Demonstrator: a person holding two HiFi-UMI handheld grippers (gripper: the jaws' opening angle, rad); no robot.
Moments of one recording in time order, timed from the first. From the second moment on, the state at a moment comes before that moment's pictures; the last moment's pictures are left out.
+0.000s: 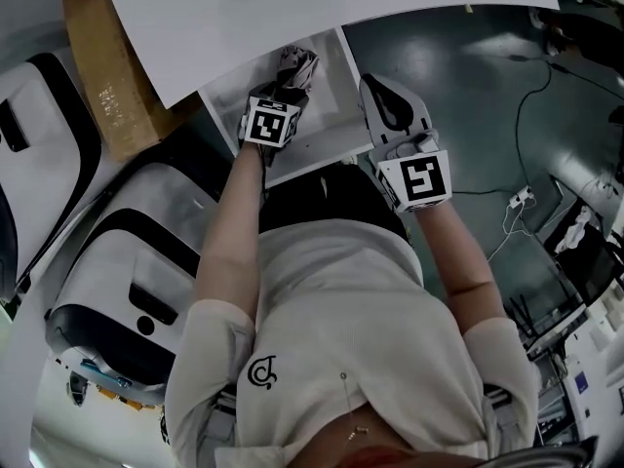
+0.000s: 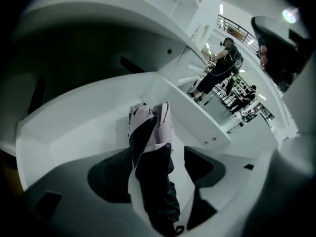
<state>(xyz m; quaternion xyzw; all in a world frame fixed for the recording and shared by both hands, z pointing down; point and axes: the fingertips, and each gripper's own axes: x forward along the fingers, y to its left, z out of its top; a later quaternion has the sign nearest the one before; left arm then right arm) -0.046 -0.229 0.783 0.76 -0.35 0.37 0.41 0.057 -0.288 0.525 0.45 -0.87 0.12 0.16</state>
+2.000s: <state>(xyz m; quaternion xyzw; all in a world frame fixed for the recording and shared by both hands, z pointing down) -0.038 -0.245 0.616 0.77 -0.45 0.38 0.25 0.087 -0.257 0.442 0.41 -0.90 0.02 0.16</state>
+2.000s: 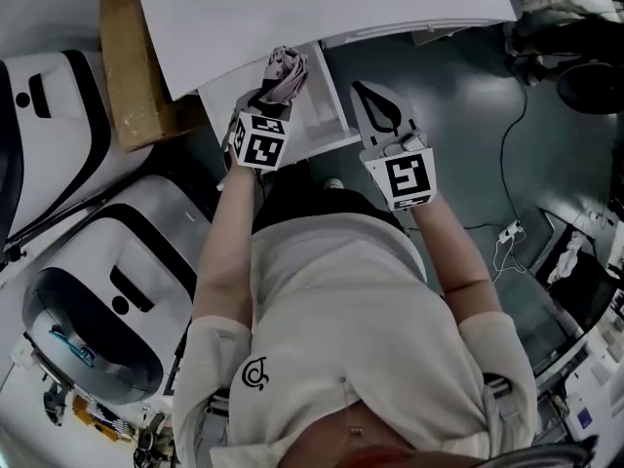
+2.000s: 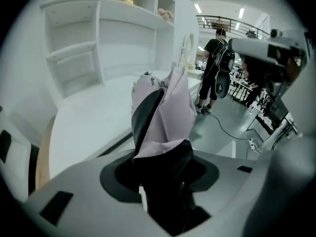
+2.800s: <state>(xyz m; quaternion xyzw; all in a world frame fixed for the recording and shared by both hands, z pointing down) -0.124 -0.257 0.365 0.80 -0.58 0.15 0.05 0.020 -0.280 0.339 0.41 -0.91 -0.04 0.06</state>
